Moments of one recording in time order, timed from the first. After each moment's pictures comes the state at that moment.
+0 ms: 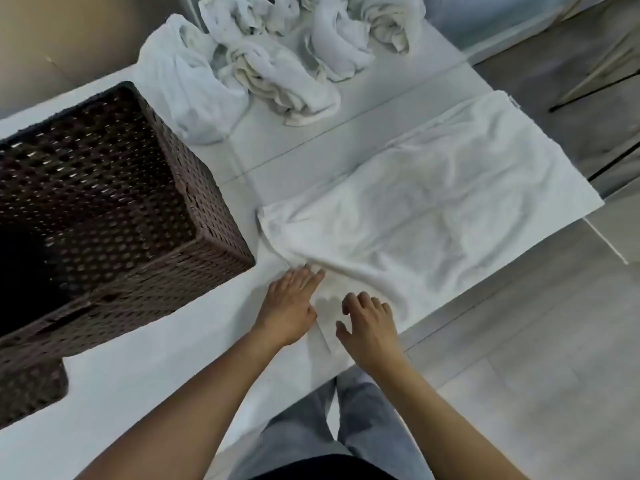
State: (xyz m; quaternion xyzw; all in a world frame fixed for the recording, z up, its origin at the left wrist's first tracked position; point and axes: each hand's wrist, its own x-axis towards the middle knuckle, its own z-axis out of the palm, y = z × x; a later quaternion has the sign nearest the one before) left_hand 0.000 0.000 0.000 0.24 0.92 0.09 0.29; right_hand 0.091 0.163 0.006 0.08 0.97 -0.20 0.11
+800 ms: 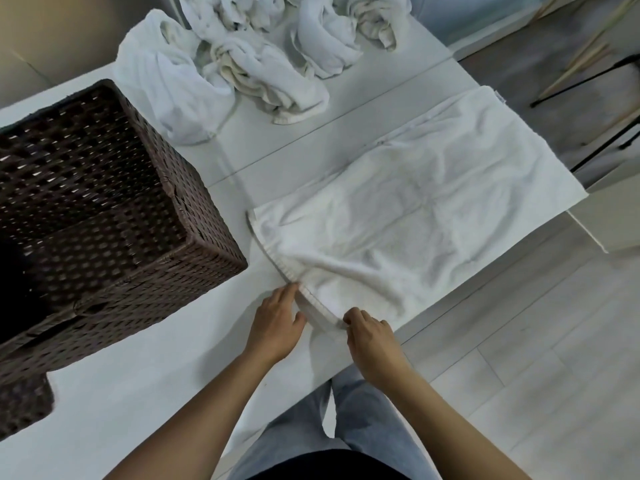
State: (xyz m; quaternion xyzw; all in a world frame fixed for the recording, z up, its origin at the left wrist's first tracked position) left_hand 0.022 -0.016 -0.017 0.11 0.92 0.26 0.27; right_hand 0.109 0.171 0.007 0.08 0.95 -0.22 0.21
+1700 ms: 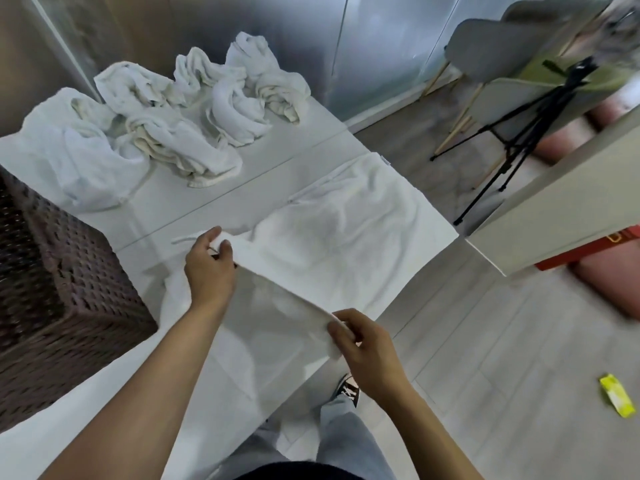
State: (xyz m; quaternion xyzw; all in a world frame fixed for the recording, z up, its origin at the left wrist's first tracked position) left_hand -0.096 0.118 0.094 -0.12 0.79 0.59 0.05; right_hand 0.117 0.295 0.139 0.23 0.82 -0.53 0.02
